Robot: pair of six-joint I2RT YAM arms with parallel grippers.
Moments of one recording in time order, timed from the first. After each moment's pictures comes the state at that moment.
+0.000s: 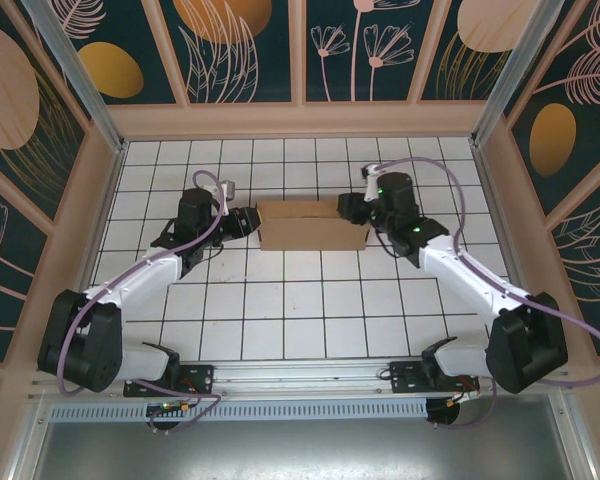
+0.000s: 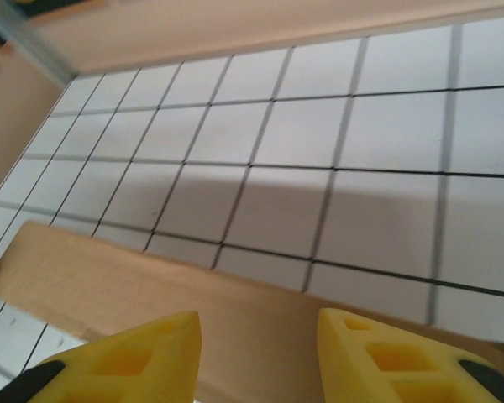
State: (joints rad) left arm -0.35 1.36 0.75 0.07 0.40 -0.63; right arm 0.46 1.28 0.92 -0.14 -0.12 0.37
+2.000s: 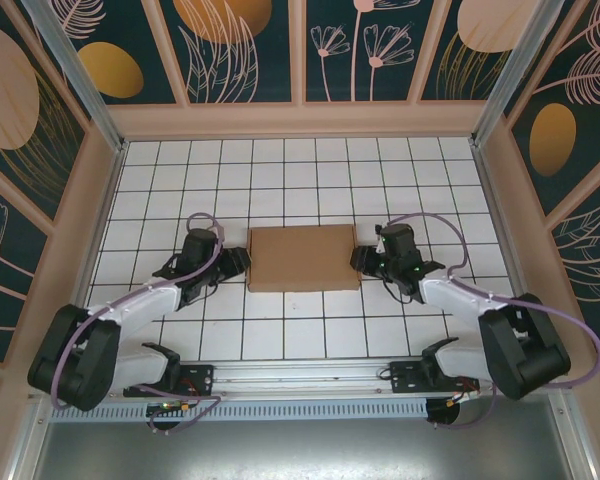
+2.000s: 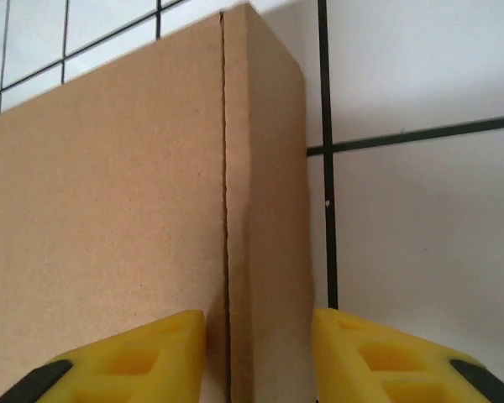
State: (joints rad) left arm -0.40 1.28 0.44 0.06 0.20 -0.76; right arm 0.45 1.28 0.48 0.00 -0.19 0.62
